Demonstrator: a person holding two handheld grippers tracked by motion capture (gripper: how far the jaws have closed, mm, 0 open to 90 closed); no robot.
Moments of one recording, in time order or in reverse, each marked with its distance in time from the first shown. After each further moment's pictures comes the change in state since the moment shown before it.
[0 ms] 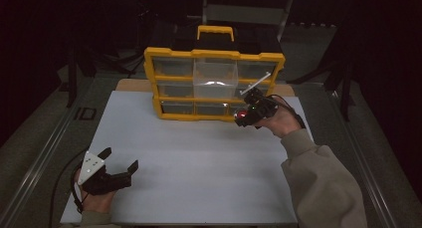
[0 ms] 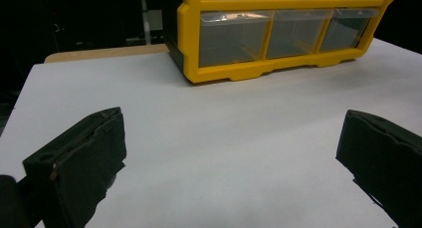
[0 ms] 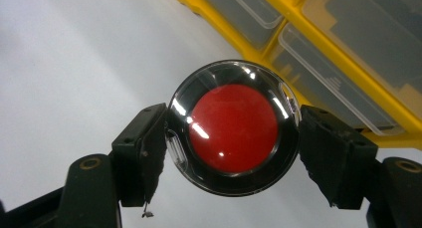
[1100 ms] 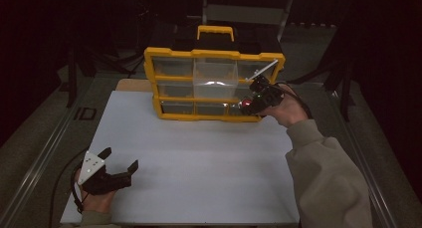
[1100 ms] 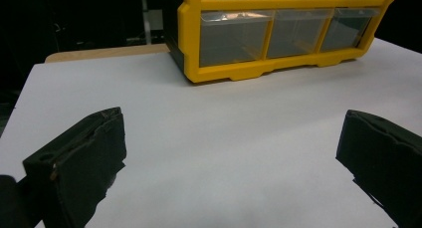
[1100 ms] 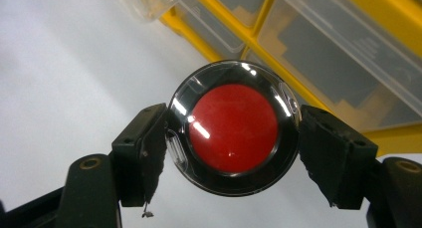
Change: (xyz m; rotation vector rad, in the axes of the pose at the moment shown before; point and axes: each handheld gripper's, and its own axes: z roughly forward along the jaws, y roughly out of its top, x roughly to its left) left arm 0.000 0.000 0.000 0.000 0.002 -0.001; right arm -0.016 0.017 -0.026 -0.022 -0.033 0.014
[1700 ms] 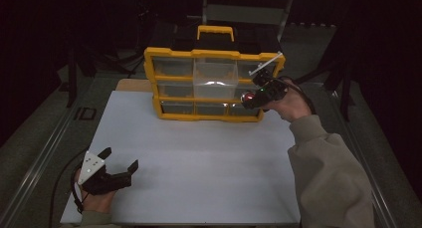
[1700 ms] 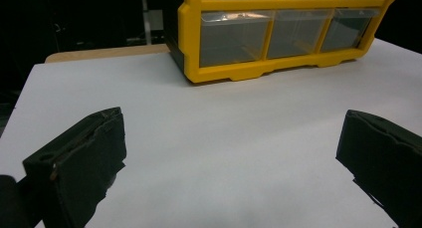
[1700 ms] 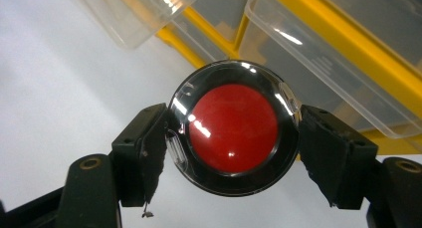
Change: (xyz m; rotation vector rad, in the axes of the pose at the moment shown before) left arm 0.000 0.000 0.000 -0.001 0.000 -0.001; right arm -0.009 0.008 -0.012 -0.021 -0.016 0.013
